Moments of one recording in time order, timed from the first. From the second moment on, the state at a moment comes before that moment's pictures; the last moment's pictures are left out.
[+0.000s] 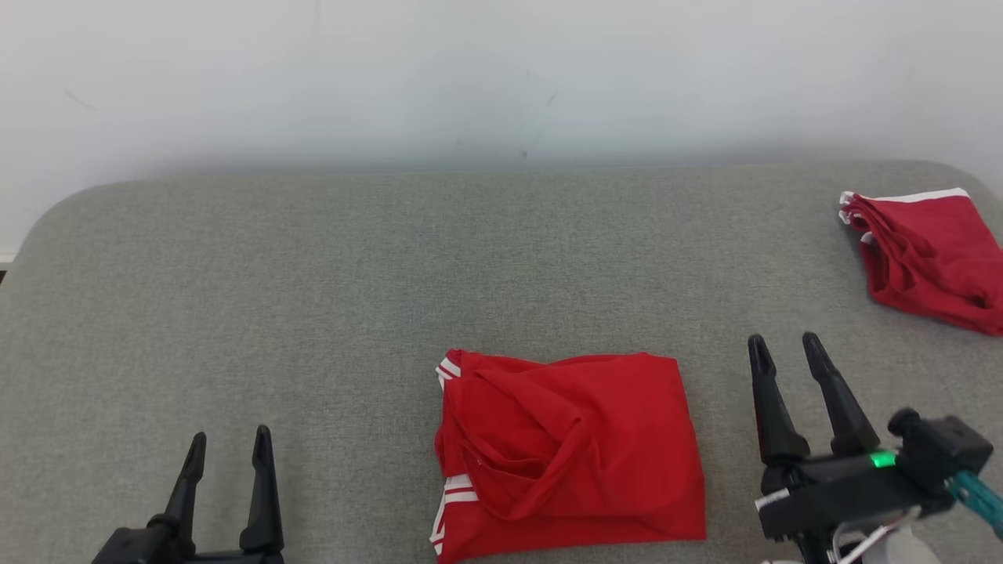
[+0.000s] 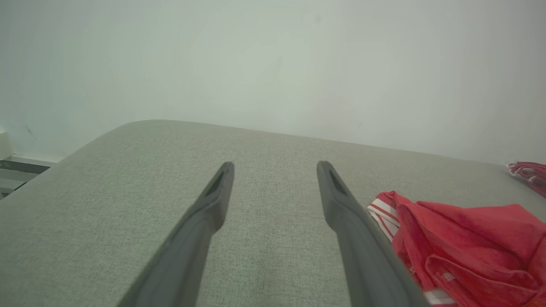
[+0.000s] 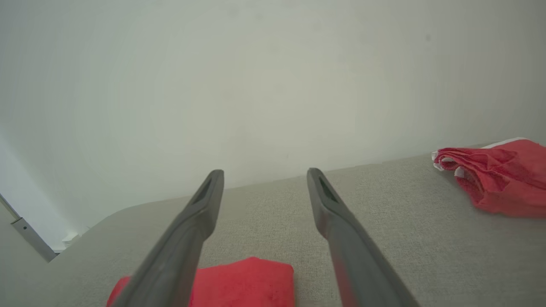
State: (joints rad) left arm -0.02 0.08 0.04 0.17 -0.25 -0.13 -0.26; right arm -0.15 -0.19 0.15 0.15 0.48 0.13 -0.23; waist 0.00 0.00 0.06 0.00
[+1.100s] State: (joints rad) left arm -0.13 0.18 -0.59 0.33 -0.31 -0.13 -0.26; right arm -0.03 -0.14 0.14 0.10 0.40 0.13 -0.26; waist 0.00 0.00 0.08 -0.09
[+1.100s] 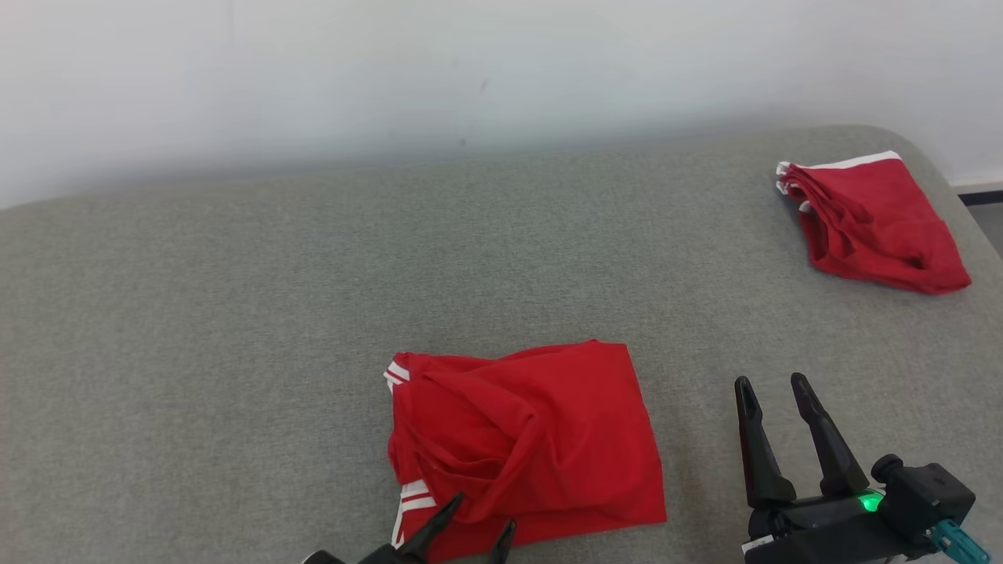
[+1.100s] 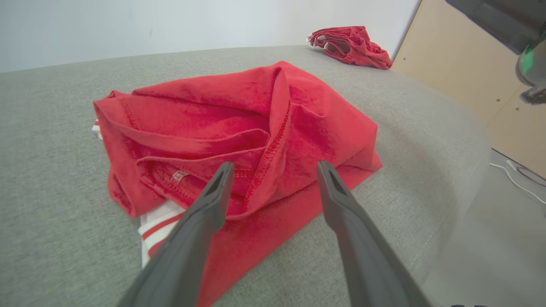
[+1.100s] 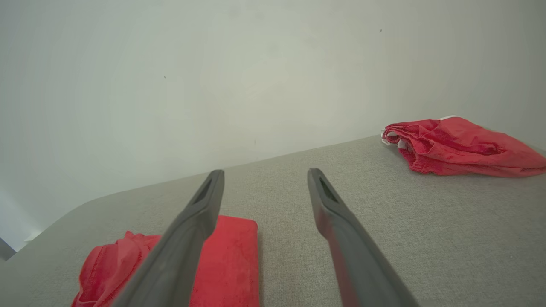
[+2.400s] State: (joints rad) left arm -0.01 0.16 -0.52 0.30 -0.40 -0.12 -0.26; right arm -0.01 -0.16 0.10 0.13 0.39 0.13 -0.26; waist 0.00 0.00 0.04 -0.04
